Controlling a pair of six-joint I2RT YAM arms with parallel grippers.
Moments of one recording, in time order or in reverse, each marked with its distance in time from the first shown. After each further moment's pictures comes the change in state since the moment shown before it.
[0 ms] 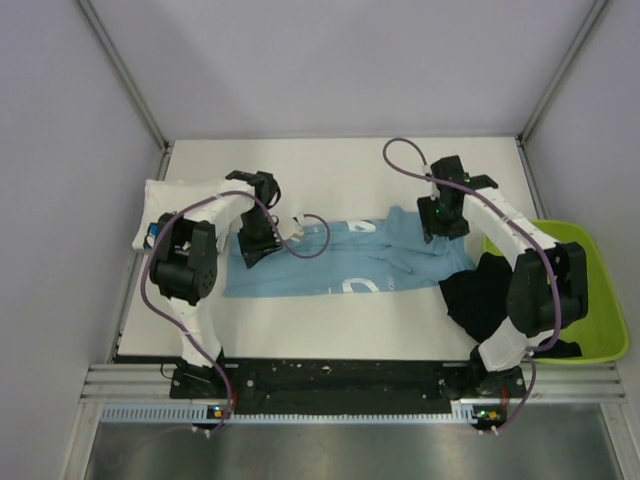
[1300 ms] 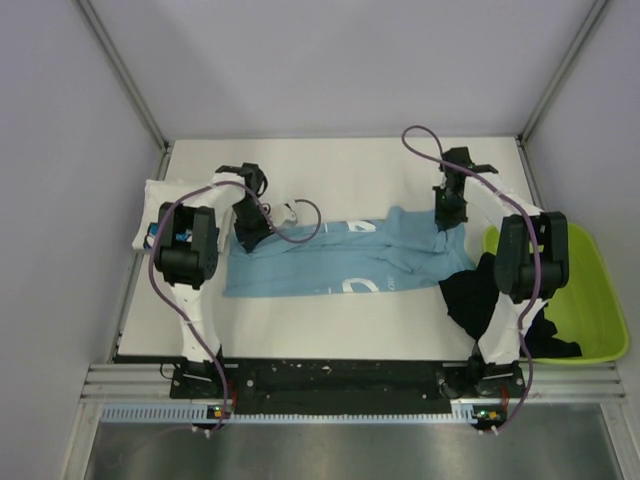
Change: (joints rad) left arm 0.114 0.123 0.115 0.090 0.102 0.092; right arm -0.129 0.240 0.175 0.092 -0.066 0.092
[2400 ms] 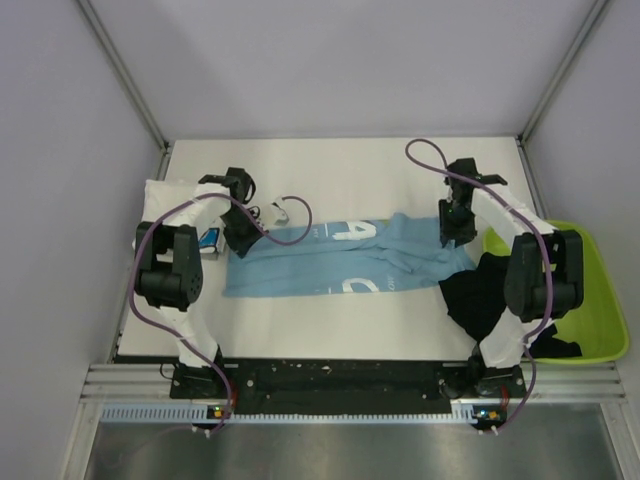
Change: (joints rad) left arm 0.032 -0.215 -0.190 0.065 0.006 -0.142; right arm 0.000 -0.154 -0.137 -0.076 0.024 -0.027
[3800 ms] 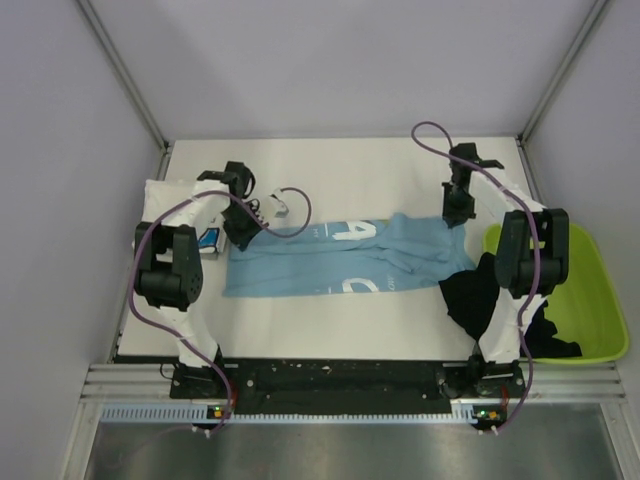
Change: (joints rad) left arm 0.000 0.000 0.015 0.014 -0.003 -0.043; right arm -0.039 0.187 0.194 0.035 0.051 0.047
